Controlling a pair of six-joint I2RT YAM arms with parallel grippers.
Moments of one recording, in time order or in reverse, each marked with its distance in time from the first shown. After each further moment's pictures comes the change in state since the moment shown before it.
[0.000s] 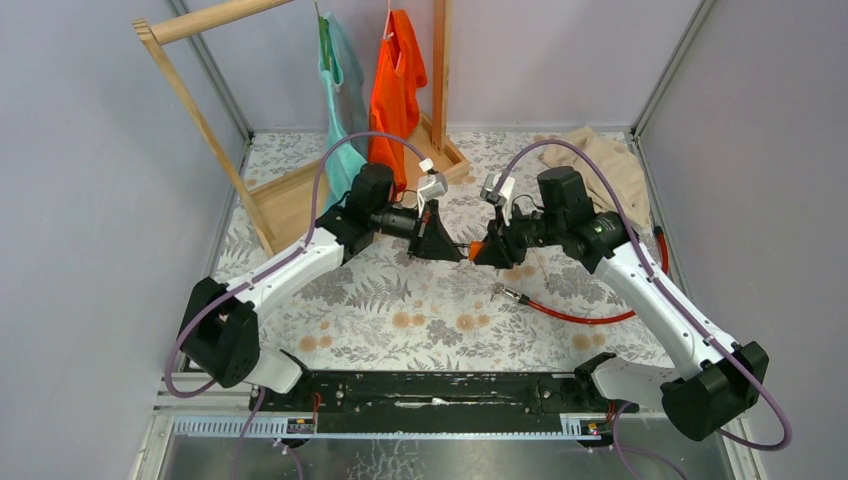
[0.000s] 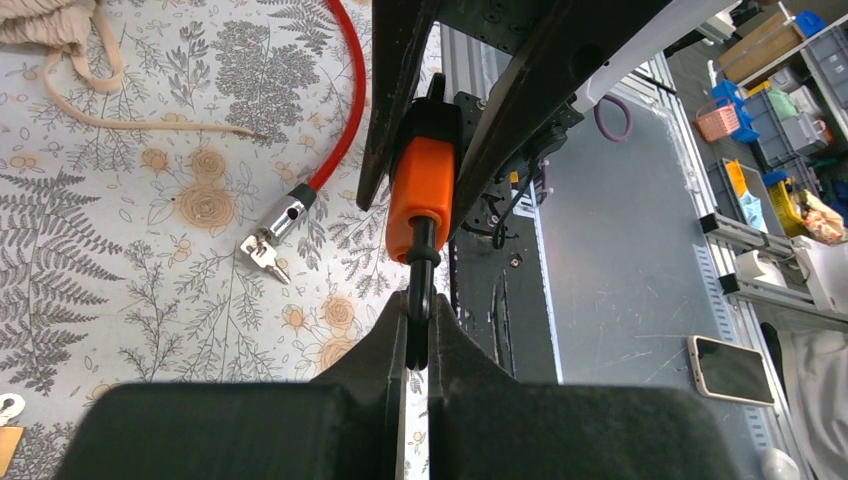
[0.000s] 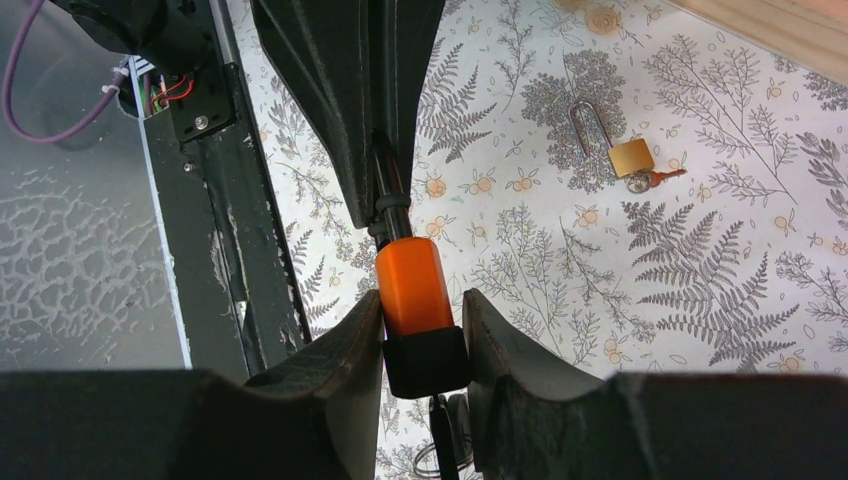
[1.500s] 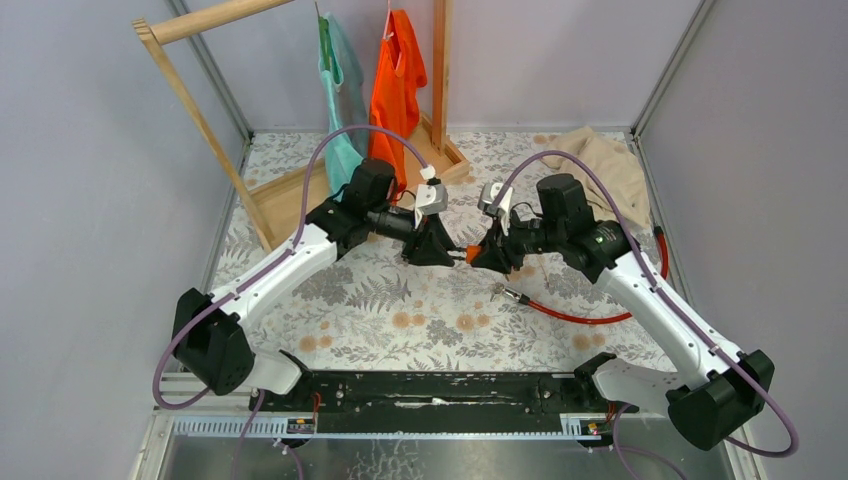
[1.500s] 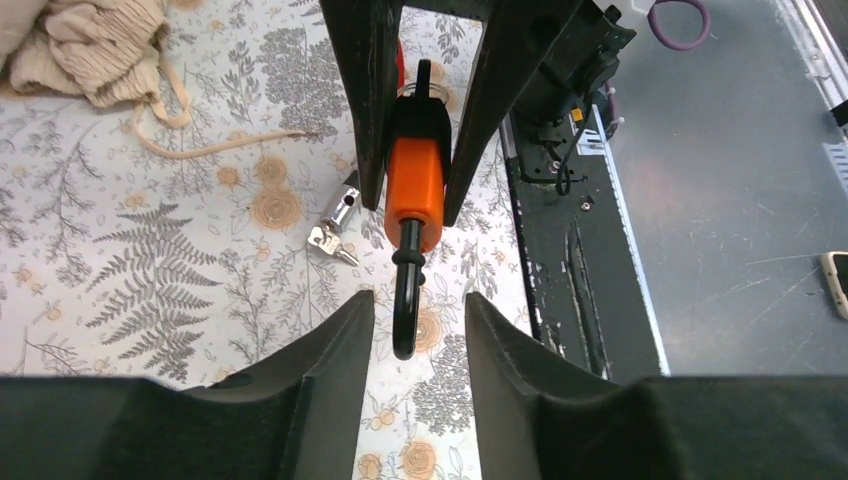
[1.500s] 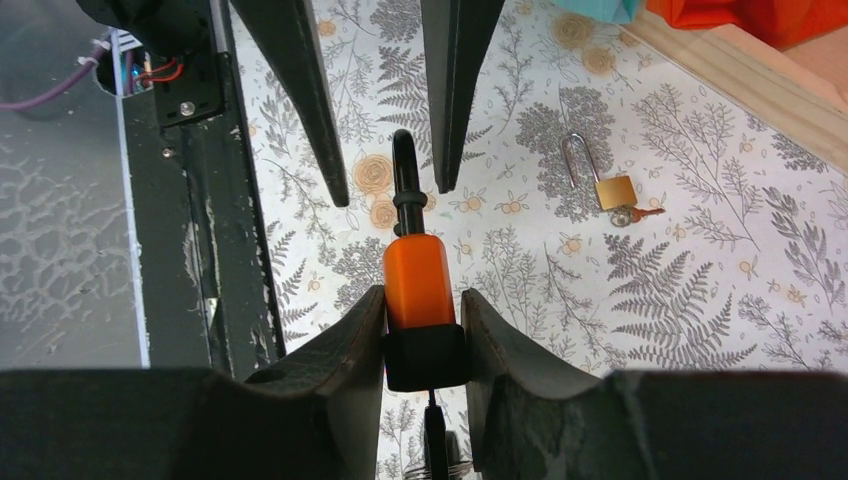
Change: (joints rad) left arm -0.004 -0.039 0.109 -0.306 -0.036 0.435; right arm 0.026 -0.050 -0.051 0.045 0.021 -0.086
